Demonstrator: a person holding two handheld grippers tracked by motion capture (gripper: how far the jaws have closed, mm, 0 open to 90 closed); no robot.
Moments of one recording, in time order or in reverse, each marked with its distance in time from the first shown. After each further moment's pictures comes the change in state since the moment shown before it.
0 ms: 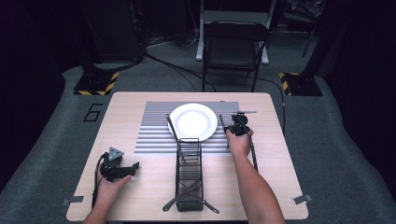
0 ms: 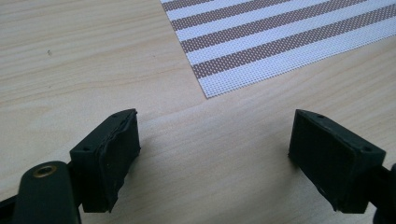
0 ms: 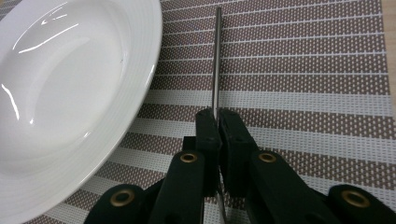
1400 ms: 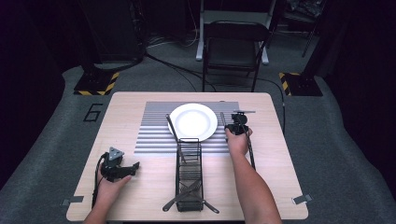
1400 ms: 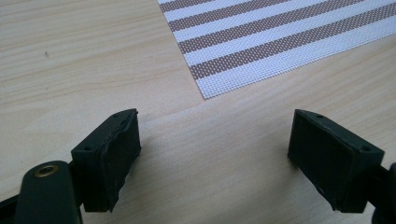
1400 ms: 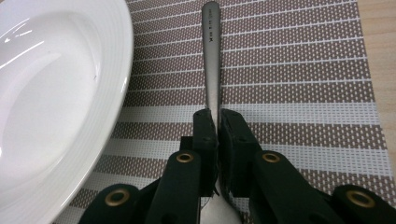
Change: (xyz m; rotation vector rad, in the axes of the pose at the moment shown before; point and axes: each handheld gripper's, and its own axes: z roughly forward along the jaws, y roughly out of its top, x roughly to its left) left arm -0.001 0.000 0.000 -0.001 -0.006 0.002; right arm -0.001 0.003 0.011 -0.026 -0.068 0.059
